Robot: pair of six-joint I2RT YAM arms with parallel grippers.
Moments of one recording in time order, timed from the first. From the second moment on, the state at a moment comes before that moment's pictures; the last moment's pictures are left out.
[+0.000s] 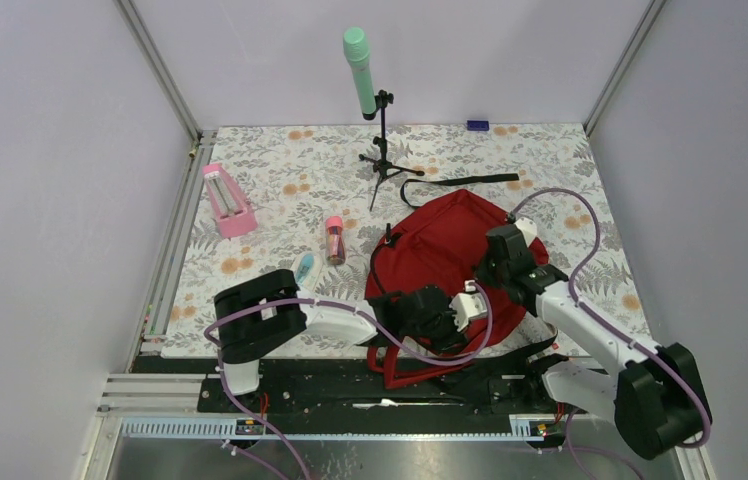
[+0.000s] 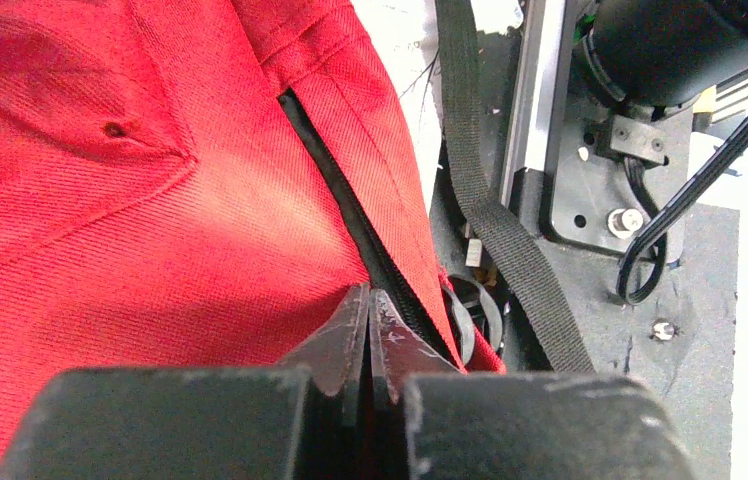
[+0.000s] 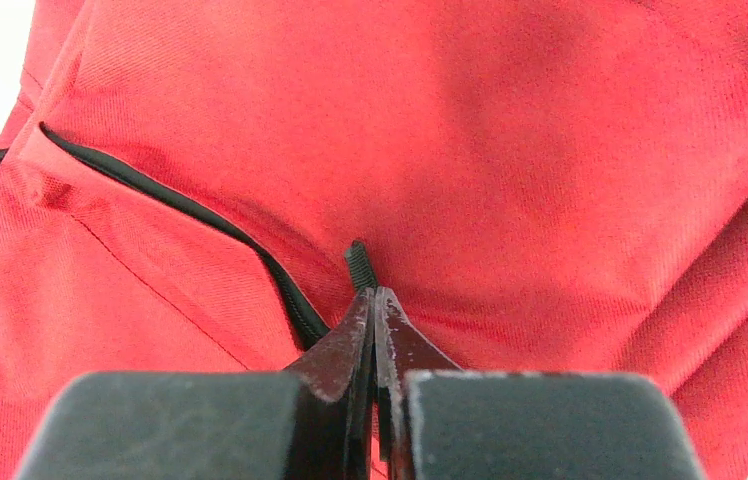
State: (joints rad) left arm -1.26 1.84 0.94 0.37 0.21 -0.10; right arm 0.42 1.07 0.56 -0.34 0.24 0.73
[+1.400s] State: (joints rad) left arm -1.26 1.82 0.87 0.44 0.20 -0.13; right arm 0.54 1.81 1.25 -0.09 0.22 0.46
